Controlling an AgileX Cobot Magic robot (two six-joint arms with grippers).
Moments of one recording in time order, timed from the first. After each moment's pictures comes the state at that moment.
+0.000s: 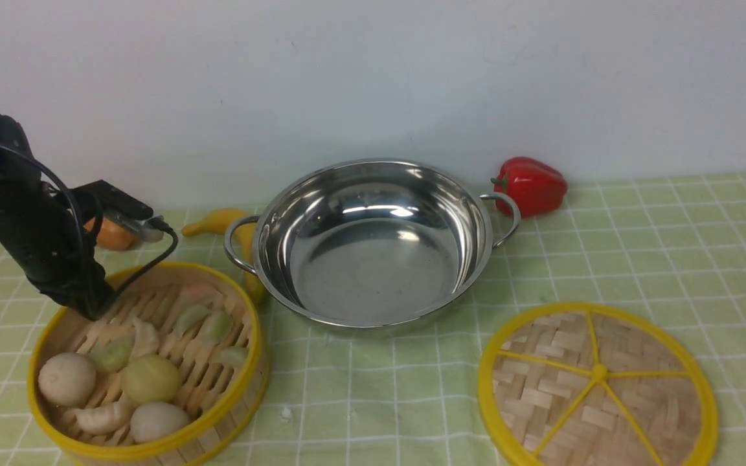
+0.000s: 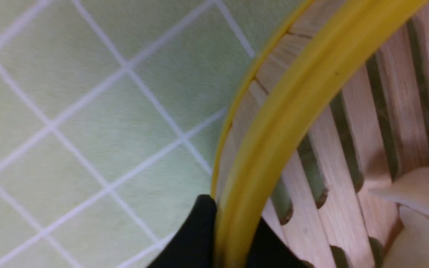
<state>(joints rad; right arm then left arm) -0.06 0.64 -0.67 0.62 0.89 -0.45 0.20 2.09 -1.59 -0.04 1.07 0.81</state>
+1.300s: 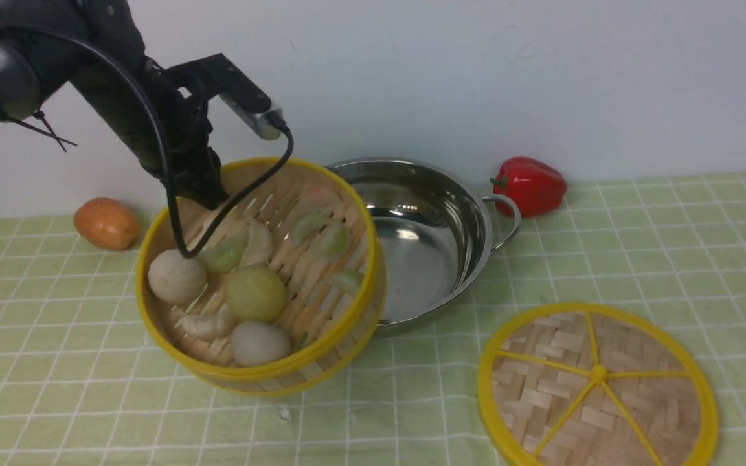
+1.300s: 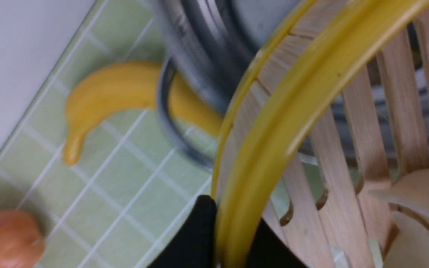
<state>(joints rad) -0.06 0.64 -0.67 0.62 0.90 -0.45 -0.11 2.03 -1.88 -0.13 1.19 0.79</state>
